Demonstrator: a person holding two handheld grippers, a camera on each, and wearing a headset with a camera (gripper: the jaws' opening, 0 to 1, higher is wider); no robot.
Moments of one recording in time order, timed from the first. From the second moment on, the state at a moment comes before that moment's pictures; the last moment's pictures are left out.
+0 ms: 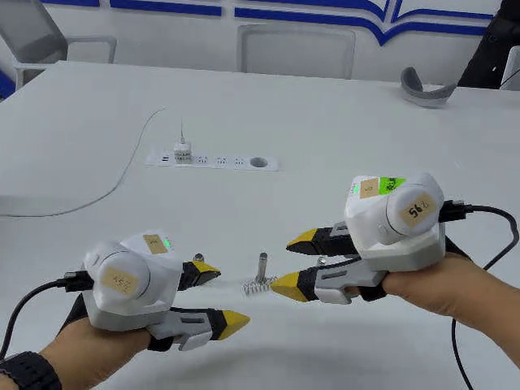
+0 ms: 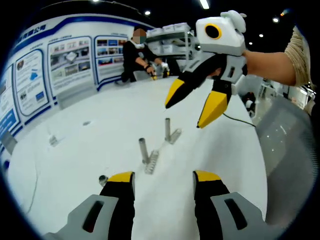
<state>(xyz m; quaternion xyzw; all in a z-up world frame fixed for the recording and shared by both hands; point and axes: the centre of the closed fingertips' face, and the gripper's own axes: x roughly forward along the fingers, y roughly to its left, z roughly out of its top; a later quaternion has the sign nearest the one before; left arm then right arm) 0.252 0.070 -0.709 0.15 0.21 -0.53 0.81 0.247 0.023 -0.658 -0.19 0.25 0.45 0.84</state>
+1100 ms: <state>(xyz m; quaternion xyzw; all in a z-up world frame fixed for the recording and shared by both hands) 0.268 0.046 -0.730 0.16 0.24 -0.52 0.80 0.225 -0.062 -0.667 -0.14 0.26 0.37 0.88</state>
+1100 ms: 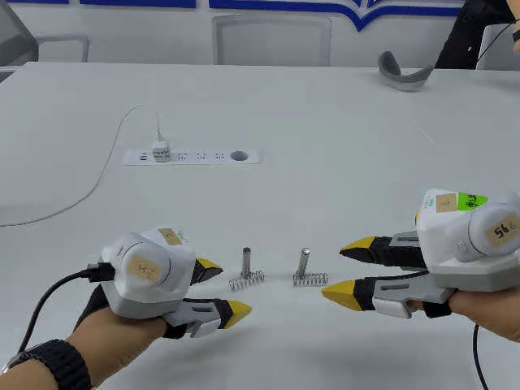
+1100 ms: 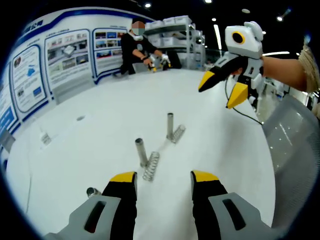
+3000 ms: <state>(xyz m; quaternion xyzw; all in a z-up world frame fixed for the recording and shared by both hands) 0.284 0.032 -0.761 0.19 0.28 -0.49 0.80 0.213 -0.093 -0.669 -0.08 0.24 0.32 0.91</state>
